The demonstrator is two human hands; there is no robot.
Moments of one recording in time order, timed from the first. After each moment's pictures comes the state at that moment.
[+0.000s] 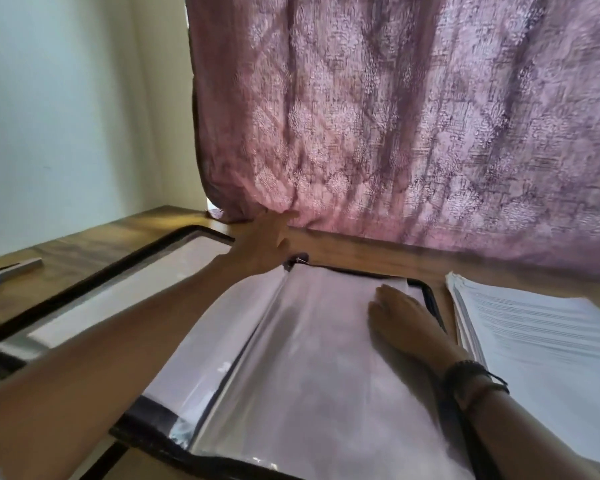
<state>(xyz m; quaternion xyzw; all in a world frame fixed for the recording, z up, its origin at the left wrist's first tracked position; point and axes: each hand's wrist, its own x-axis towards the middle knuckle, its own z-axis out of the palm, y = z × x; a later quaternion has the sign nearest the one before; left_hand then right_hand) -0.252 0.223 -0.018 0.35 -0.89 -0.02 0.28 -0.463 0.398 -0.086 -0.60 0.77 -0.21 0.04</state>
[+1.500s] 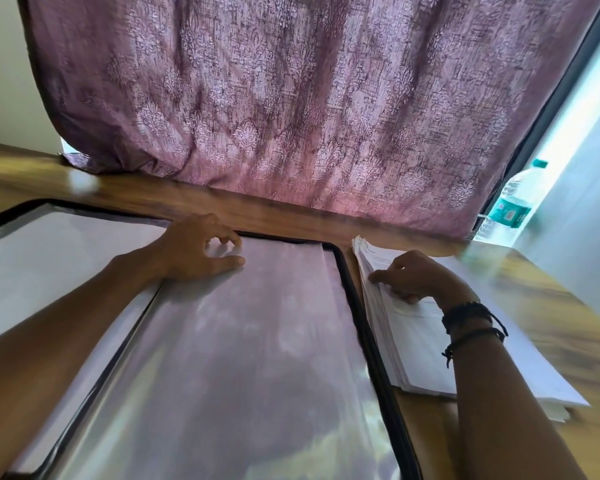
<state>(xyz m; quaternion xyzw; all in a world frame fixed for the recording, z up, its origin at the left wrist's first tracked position) -0.294 0.216 -0.079 0.20 -0.93 -0.14 0.27 -0.579 0.454 -0.044 -0.36 0.90 -0.20 0.14</state>
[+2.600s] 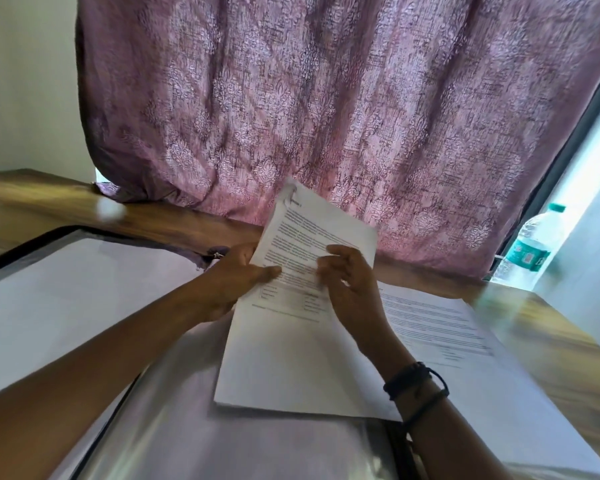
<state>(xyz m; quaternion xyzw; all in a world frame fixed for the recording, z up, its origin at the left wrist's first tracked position) -0.319 0.278 -0.051 0.18 -0.67 -0.65 0.29 -0.465 0.400 -0.053 -0.47 0.64 -0.60 0.10</state>
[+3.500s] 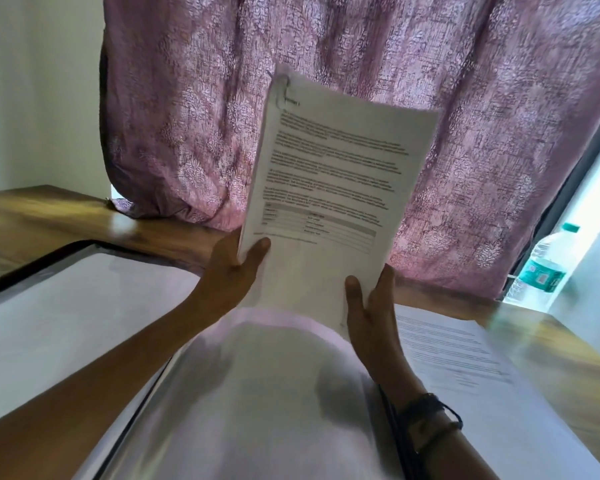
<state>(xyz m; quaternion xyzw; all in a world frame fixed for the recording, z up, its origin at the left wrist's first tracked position) -0.309 0.277 -0.033 0.17 -0.70 -0.42 0.55 -0.469 0.405 -0.061 -0.51 0.62 -0.60 -0.04</state>
